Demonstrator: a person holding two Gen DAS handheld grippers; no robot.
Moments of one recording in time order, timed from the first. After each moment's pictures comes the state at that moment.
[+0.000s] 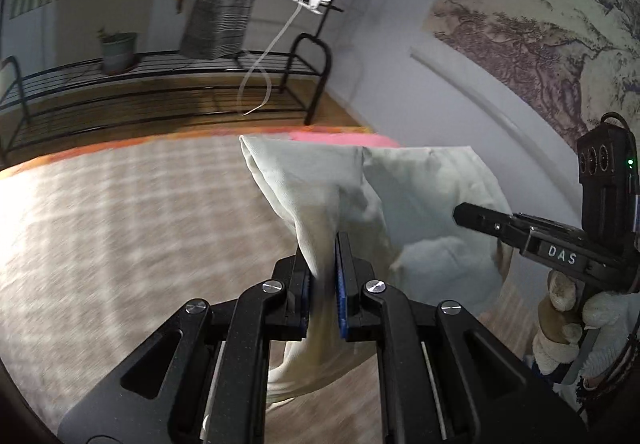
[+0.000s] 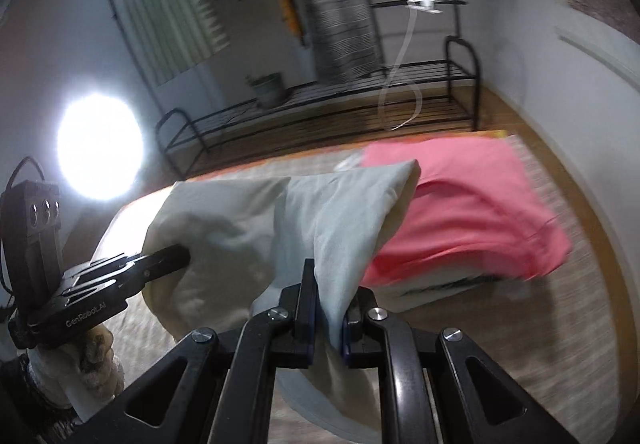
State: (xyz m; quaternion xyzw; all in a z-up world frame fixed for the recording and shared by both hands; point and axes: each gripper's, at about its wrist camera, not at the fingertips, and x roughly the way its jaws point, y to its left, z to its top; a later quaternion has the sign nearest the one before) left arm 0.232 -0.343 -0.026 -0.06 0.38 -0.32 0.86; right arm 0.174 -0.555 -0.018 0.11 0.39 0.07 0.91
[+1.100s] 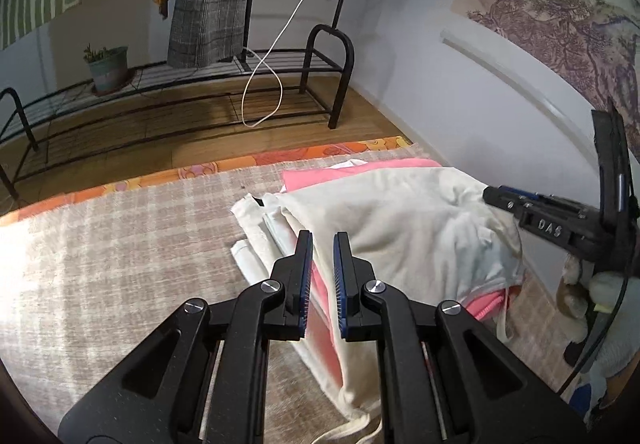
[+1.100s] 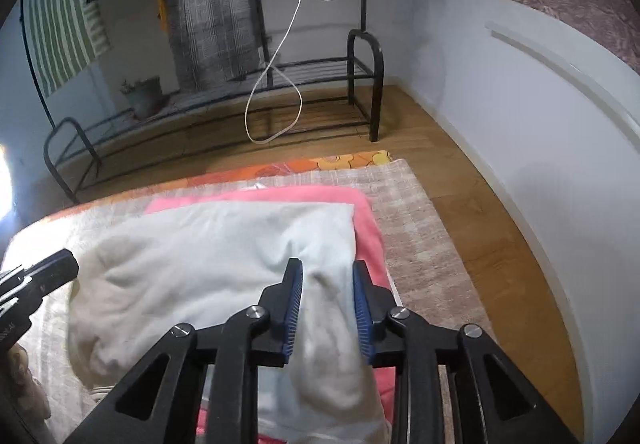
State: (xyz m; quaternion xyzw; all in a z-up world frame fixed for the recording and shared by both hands) left arm 0.325 -0.438 -0.058 0.00 0.39 -0.27 0.88; right arm 0.300 -0.690 -0.066 0.07 0.41 -0.07 0.91
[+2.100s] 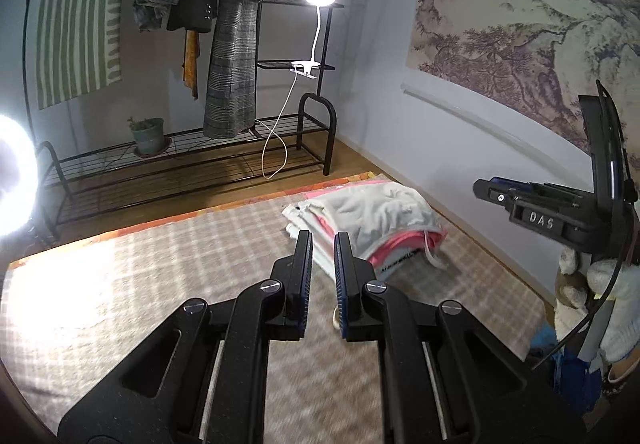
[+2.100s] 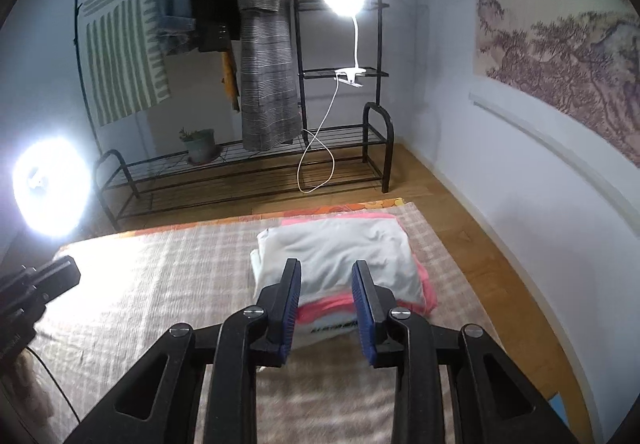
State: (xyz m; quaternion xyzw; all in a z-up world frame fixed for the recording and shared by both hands) left arm 0.132 -0.272 0.069 0.02 0.28 -0.30 0.91; right arm 0.107 -0.539 0.079 0.04 0.32 -0.08 0.94
